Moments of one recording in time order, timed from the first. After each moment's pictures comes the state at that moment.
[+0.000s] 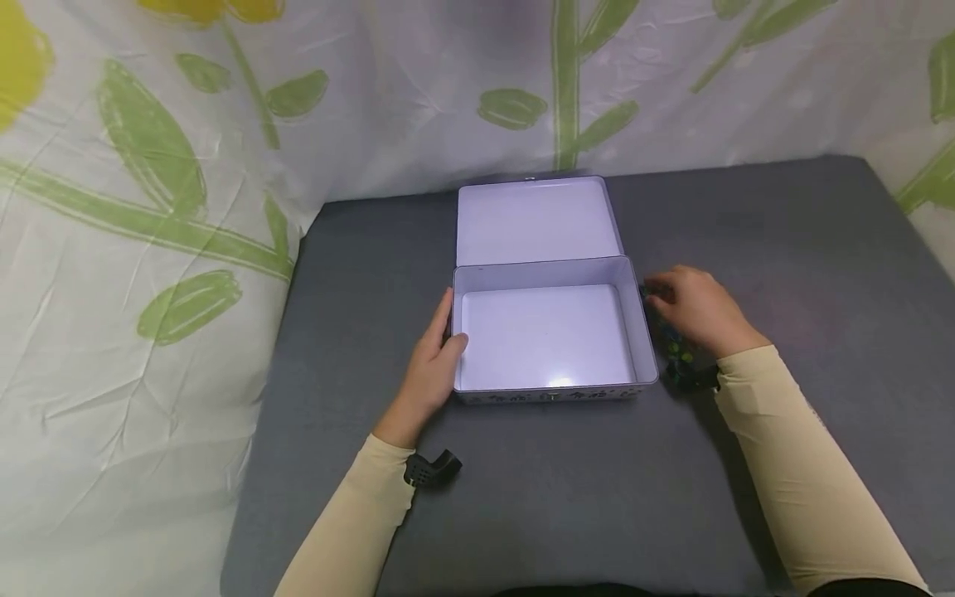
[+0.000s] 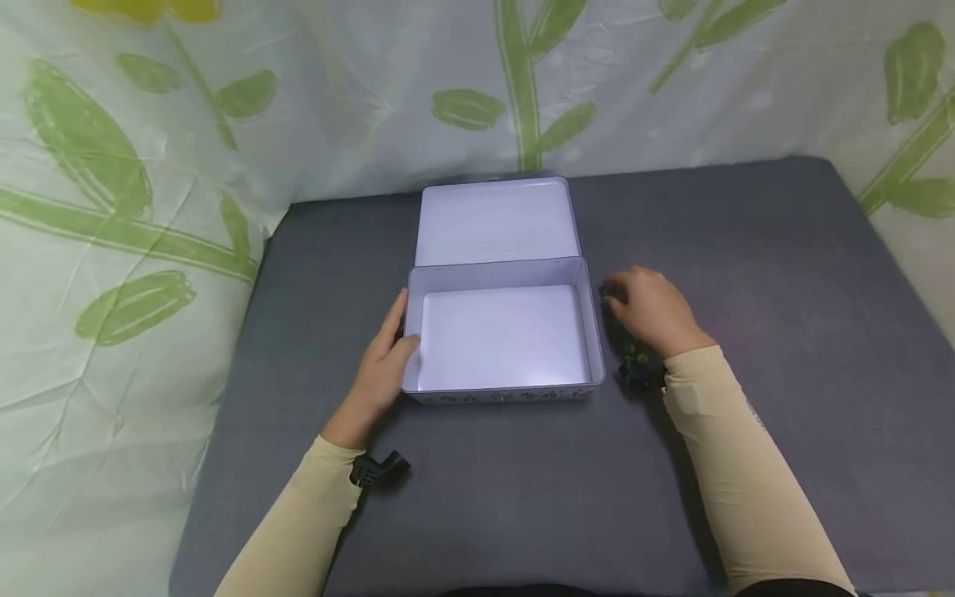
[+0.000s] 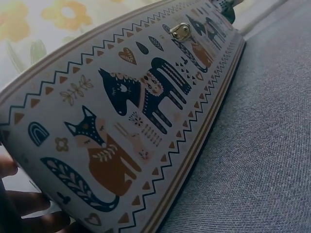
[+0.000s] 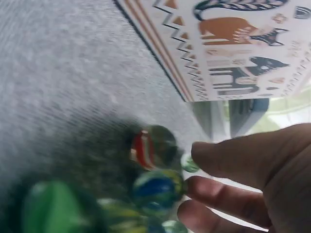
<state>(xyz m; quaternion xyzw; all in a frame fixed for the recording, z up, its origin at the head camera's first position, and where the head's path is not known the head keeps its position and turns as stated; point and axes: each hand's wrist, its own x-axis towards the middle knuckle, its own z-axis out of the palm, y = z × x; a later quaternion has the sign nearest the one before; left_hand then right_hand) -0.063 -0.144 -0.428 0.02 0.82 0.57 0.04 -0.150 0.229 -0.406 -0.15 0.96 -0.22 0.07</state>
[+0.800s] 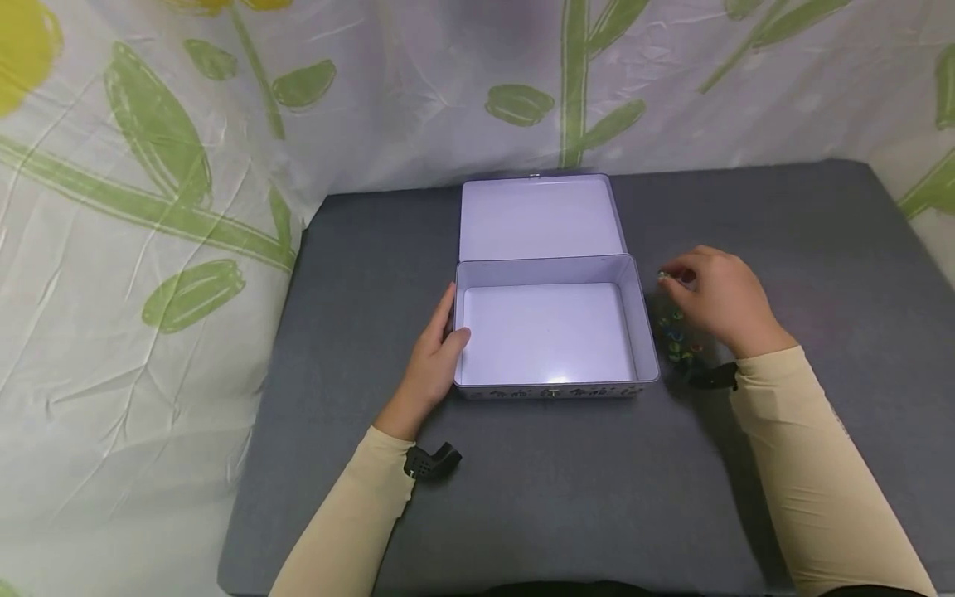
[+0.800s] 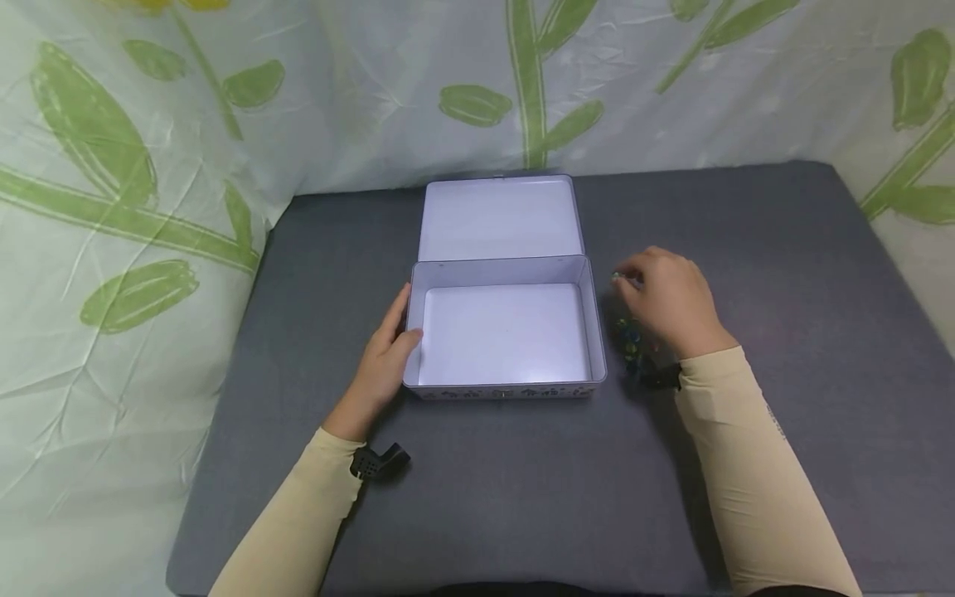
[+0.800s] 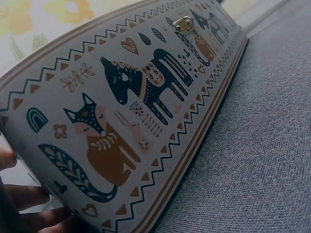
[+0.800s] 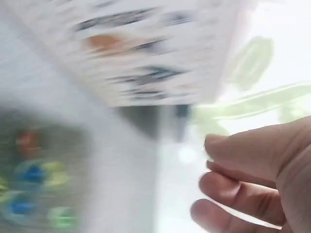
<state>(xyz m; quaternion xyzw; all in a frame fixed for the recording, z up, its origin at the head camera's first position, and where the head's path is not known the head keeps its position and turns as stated) -0.062 -0.147 -0.436 0.03 0.81 0.58 0.02 -0.138 0.228 -0.373 -0.16 0.96 -0.21 -0.05</state>
